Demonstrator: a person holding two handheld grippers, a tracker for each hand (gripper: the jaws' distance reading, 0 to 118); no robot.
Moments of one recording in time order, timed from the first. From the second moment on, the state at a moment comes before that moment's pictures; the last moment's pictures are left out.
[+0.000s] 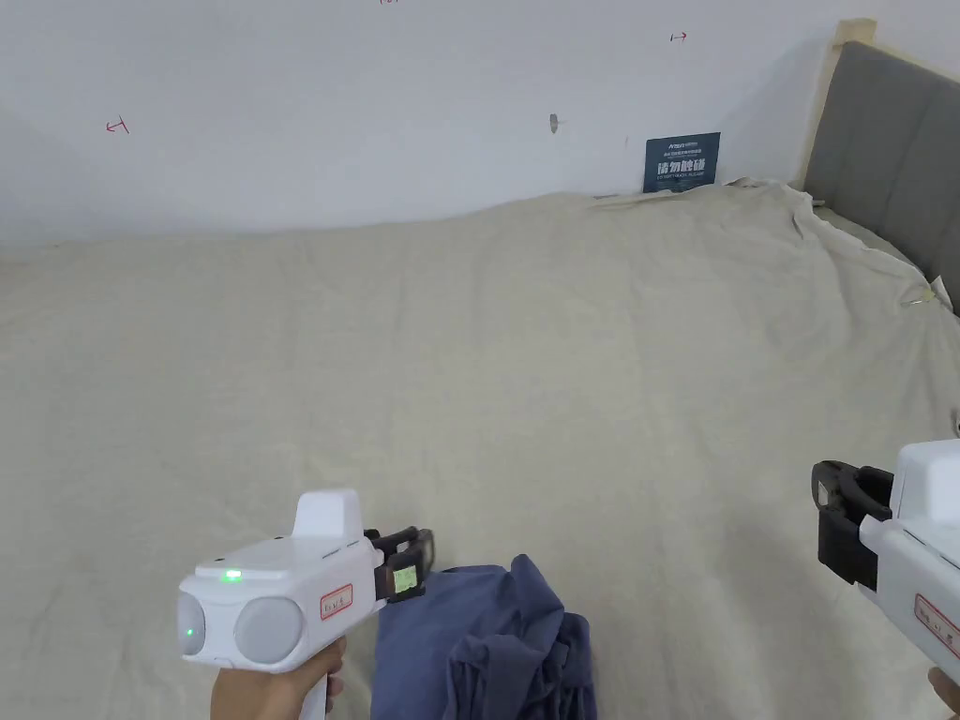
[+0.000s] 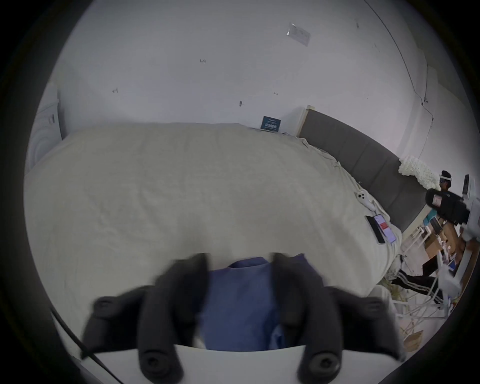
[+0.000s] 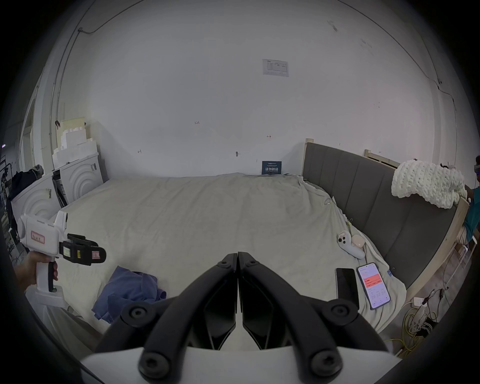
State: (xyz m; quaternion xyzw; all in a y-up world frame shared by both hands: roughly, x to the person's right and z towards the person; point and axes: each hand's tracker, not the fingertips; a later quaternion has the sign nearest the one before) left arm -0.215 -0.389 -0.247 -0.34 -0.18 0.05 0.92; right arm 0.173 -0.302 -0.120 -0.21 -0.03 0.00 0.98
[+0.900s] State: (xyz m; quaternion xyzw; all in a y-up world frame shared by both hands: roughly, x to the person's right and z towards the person) left arm -0.100 -0.492 -0.206 -0.34 -0.29 -0.05 0.89; right arm 0.193 -0.313 -0.113 -0.22 -0.05 -0.01 0.97
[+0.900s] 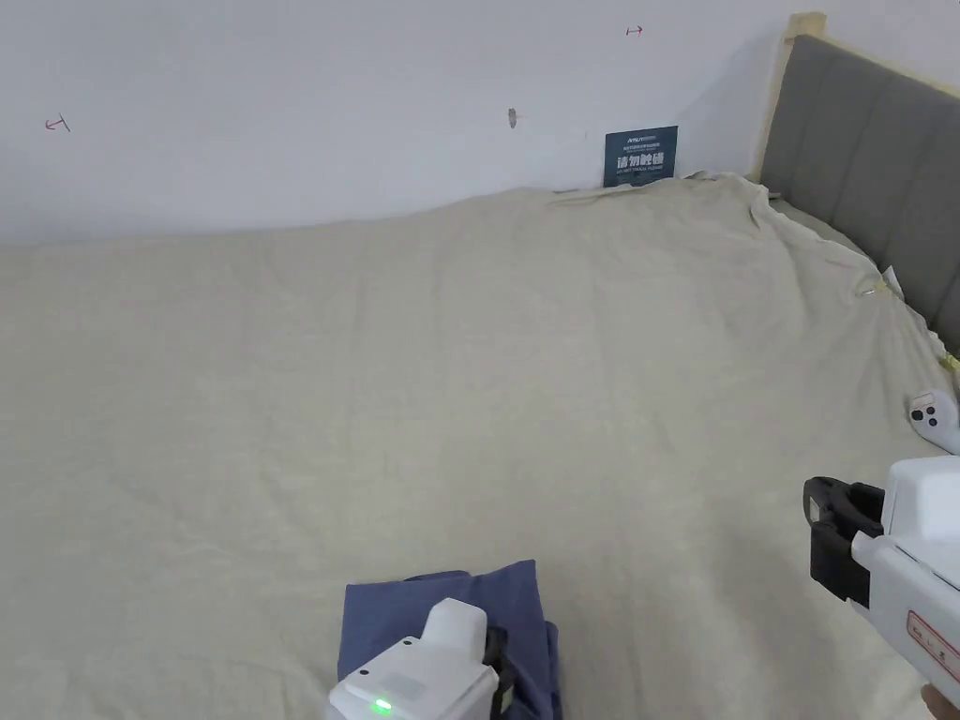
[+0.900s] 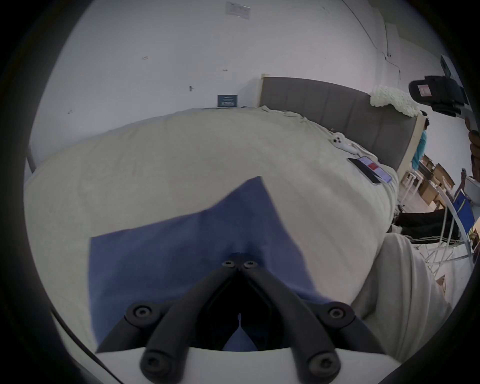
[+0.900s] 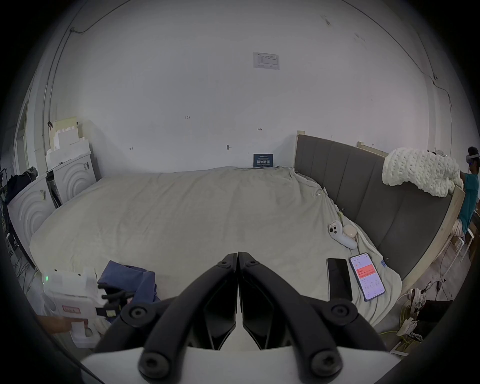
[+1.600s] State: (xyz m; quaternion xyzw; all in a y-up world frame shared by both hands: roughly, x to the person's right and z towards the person) left arm -0.098 -0.440 -0.203 -0.27 -0.27 0.00 0.92; right arm 0.187 -0.304 -0.112 -0.21 -0.05 0.00 0.98
